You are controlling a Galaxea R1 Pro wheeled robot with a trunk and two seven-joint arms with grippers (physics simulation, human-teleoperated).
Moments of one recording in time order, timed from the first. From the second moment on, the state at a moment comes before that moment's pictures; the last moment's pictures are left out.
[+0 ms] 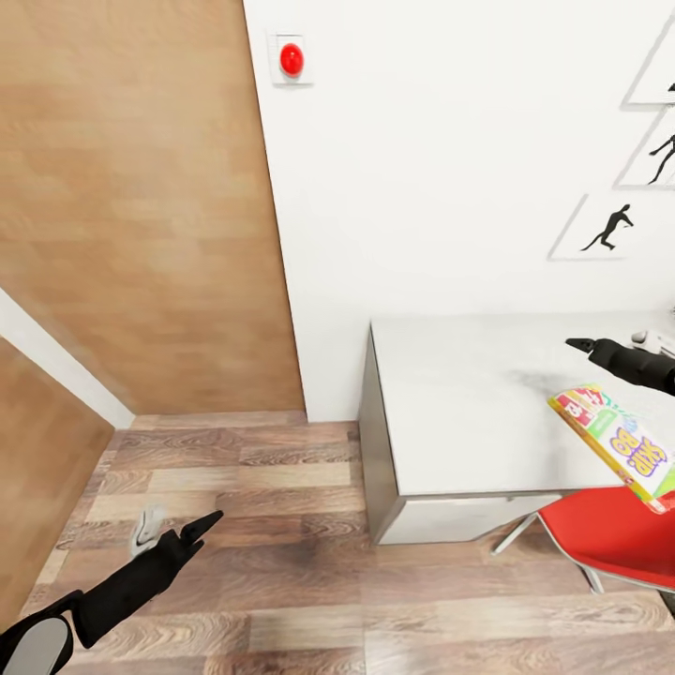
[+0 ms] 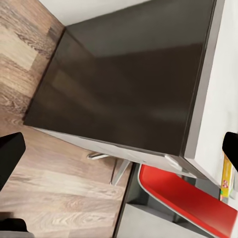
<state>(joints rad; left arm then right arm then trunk) -0.01 0.14 0.22 -1.59 1.05 0.79 -0.19 -1.06 -0.56 -0.22 -0.78 -0.52 0.70 0.25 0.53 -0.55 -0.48</state>
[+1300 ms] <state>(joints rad) -0.01 0.12 0.23 -1.59 1.03 0.80 -0.20 -1.14 -0.57 -0.20 -0.52 -0.42 0.59 0.27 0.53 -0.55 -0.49</state>
